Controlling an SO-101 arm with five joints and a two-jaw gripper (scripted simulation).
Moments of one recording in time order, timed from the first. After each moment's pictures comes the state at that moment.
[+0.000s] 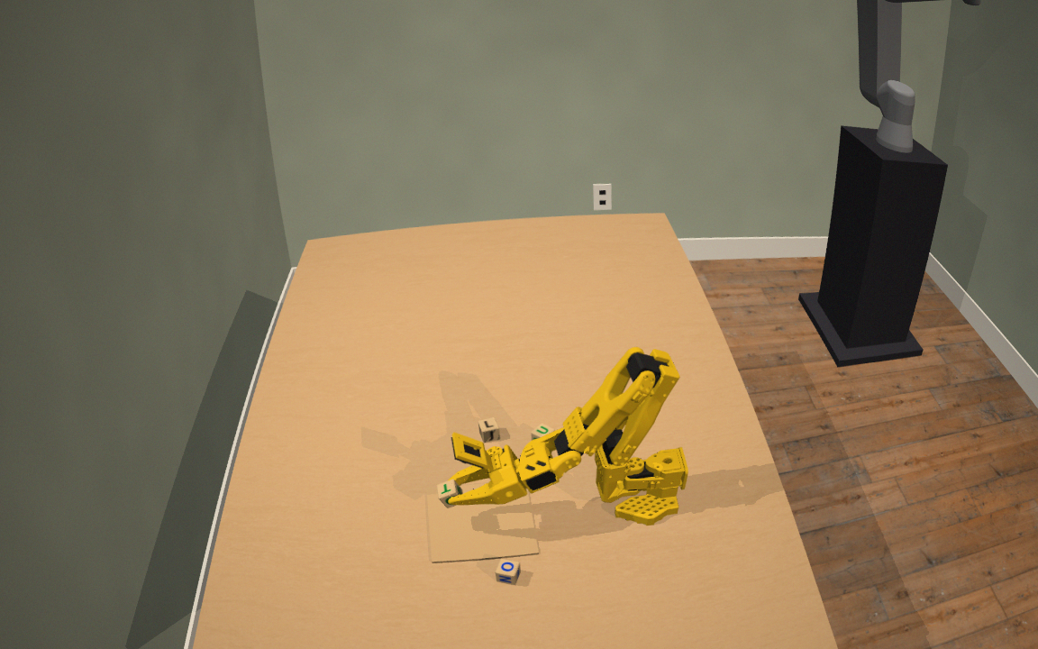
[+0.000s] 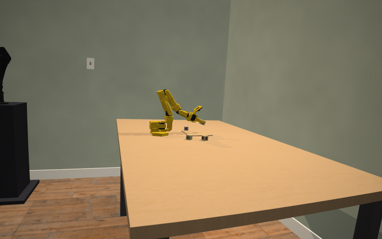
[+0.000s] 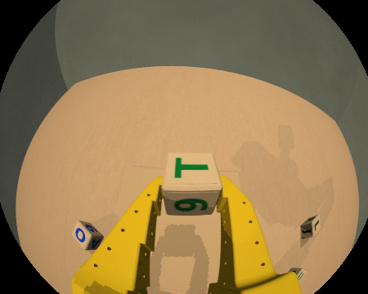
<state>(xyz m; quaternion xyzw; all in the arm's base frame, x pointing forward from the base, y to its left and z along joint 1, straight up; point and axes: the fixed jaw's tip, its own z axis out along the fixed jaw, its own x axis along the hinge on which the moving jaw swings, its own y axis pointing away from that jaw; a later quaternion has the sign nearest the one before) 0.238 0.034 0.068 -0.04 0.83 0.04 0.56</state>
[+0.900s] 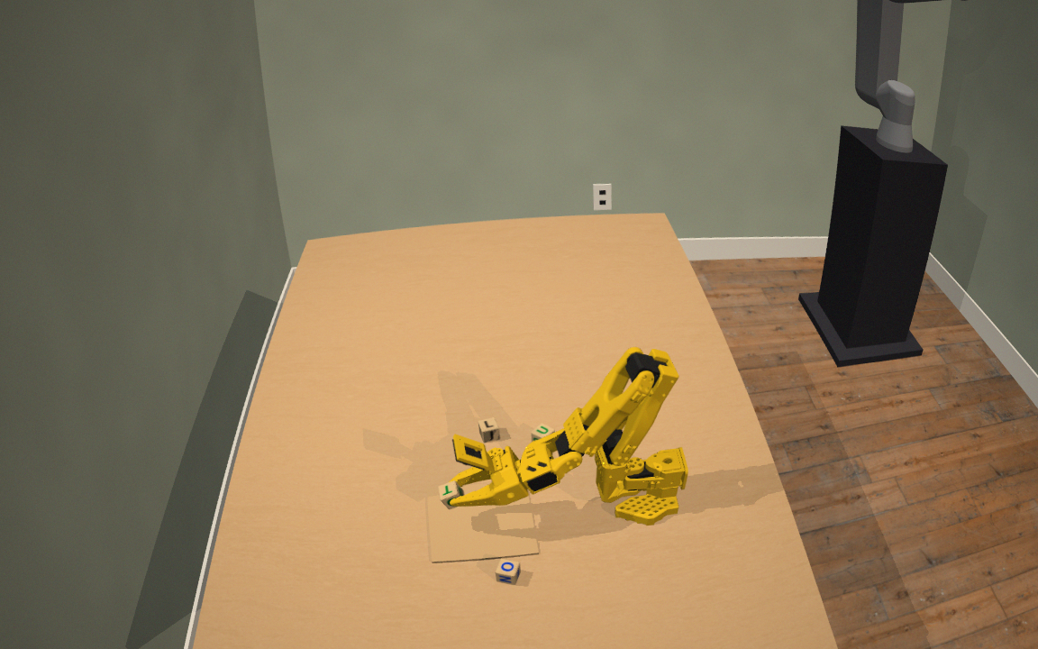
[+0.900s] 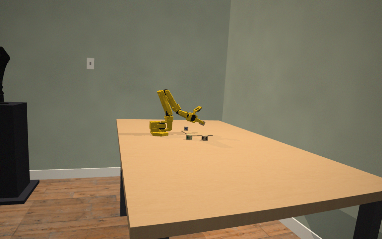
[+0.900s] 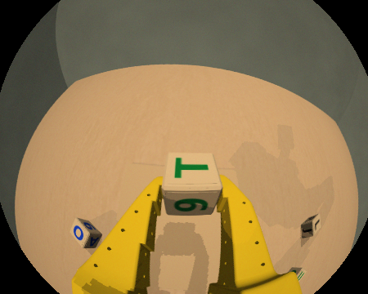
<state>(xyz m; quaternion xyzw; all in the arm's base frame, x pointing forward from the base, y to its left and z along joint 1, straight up) 0.236 0.034 0.065 -0.04 0.83 0.03 0.56</state>
